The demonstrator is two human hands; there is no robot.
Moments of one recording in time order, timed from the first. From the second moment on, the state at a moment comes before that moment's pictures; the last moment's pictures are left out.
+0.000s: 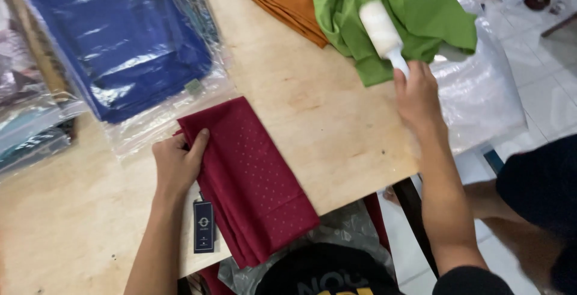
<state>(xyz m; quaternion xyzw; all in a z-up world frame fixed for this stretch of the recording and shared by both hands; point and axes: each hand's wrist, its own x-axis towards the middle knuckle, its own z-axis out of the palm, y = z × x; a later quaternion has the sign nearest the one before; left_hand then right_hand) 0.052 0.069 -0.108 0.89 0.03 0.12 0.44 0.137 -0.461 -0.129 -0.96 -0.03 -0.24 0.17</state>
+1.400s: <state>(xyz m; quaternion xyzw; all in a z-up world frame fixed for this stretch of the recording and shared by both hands) 0.040 0.053 -0.055 0.84 0.11 -0.02 0.52 -0.008 -0.425 0.100 -0.88 -0.45 -0.17 0.01</state>
